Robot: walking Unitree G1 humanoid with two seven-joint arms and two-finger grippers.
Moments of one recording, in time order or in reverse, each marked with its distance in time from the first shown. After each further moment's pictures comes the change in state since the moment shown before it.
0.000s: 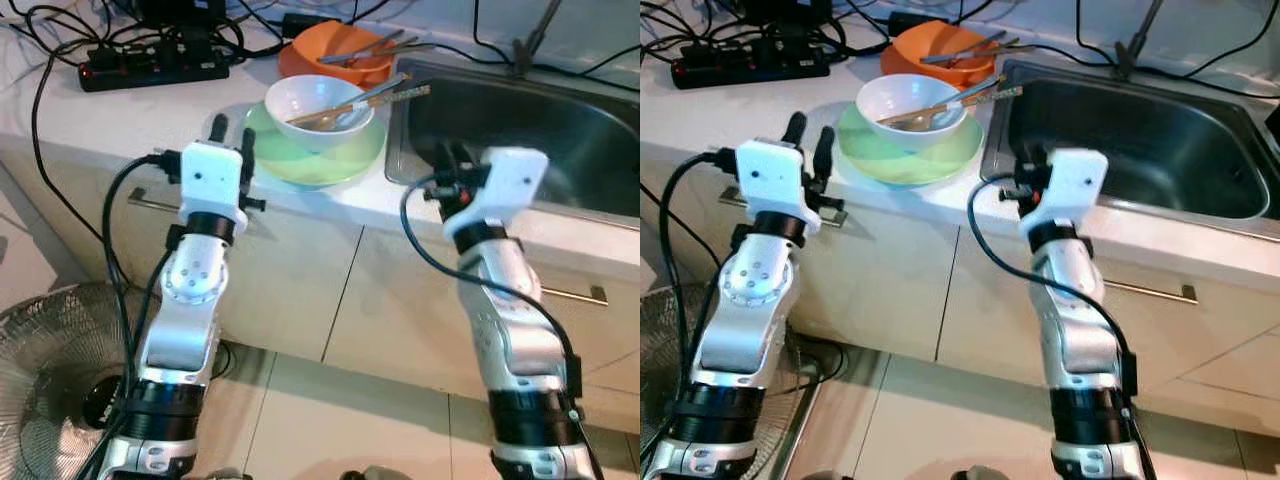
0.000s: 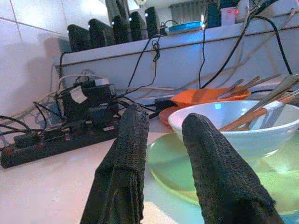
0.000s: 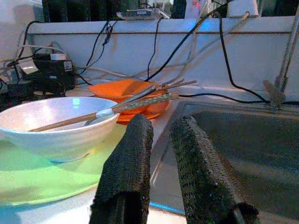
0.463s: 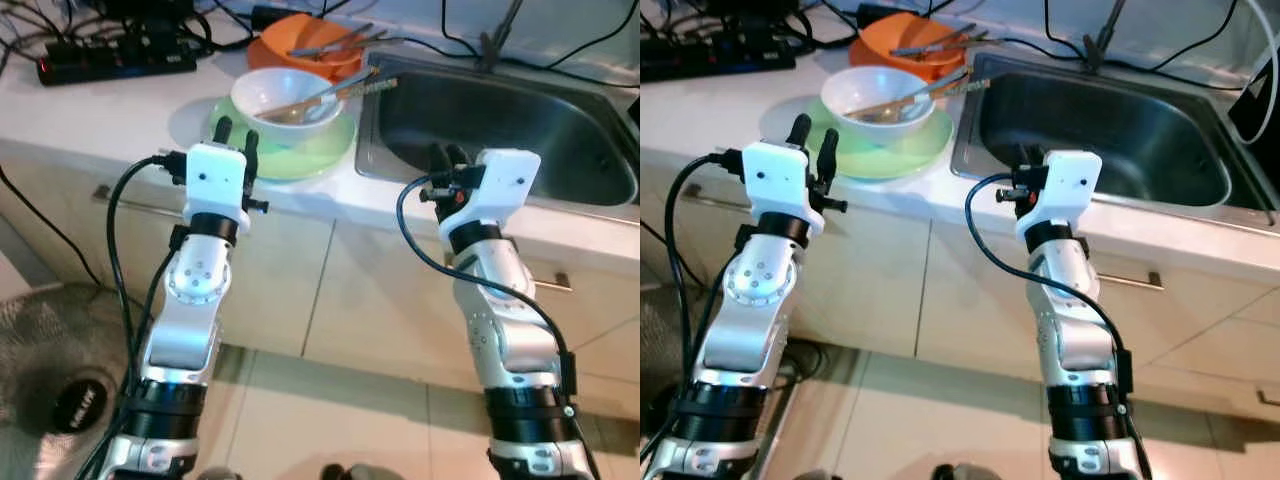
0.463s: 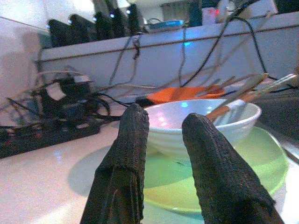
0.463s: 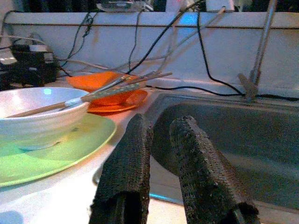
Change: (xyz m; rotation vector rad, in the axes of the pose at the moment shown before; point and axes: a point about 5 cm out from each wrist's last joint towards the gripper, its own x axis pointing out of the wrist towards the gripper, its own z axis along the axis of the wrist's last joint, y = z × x) left arm 0.000 0.000 -0.003 0.003 0.010 -0.001; right arm 0.001 0.006 -0.006 0.019 0.015 0.013
